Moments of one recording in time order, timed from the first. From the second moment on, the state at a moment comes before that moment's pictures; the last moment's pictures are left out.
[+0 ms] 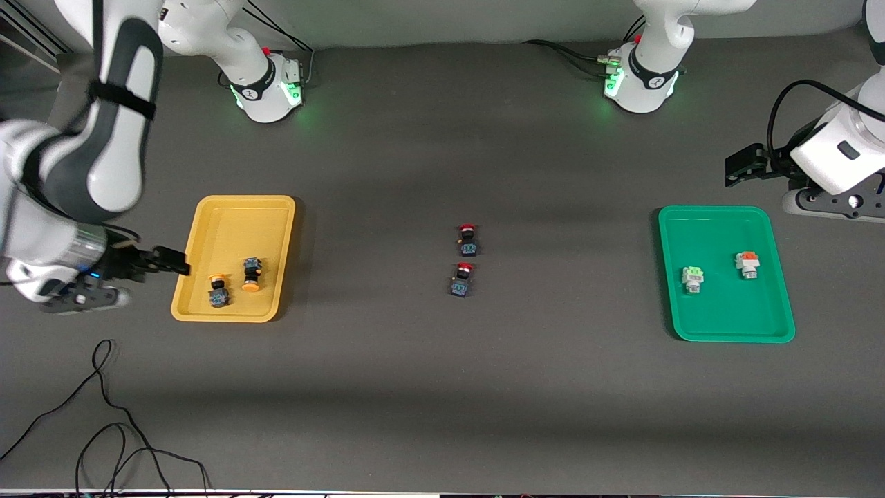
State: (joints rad) left arm -0.12 0.01 0.03 -1.60 -0.01 1.46 0.03; right arm 1.09 0.54 -1.38 -1.67 0.57 1.68 -0.44
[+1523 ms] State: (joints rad) left arm -0.12 0.01 0.02 -1.59 -0.01 1.46 0.03; right arm 1.09 0.54 -1.53 -1.35 0.47 1.32 -0.38
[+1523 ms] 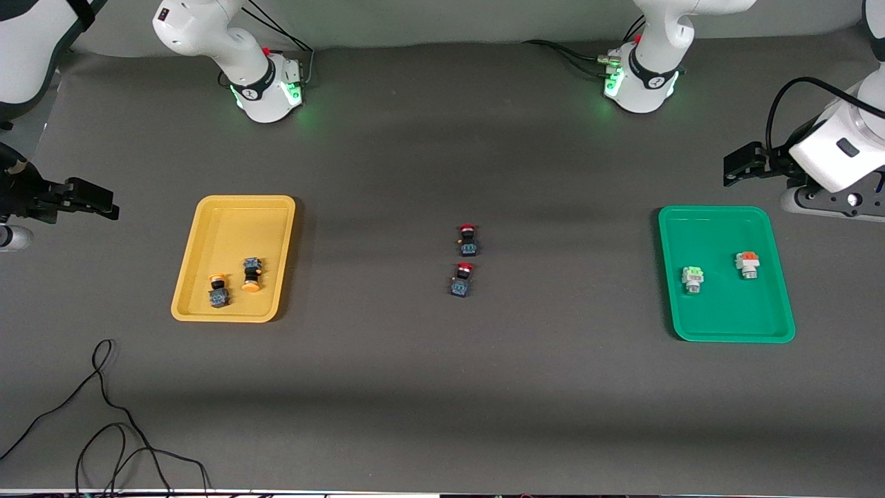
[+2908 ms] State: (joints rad) left arm -0.12 0.01 0.03 -1.59 -0.01 1.47 0.03; right arm 0.10 0.27 -0.25 -1.18 0.07 1.24 -0.13
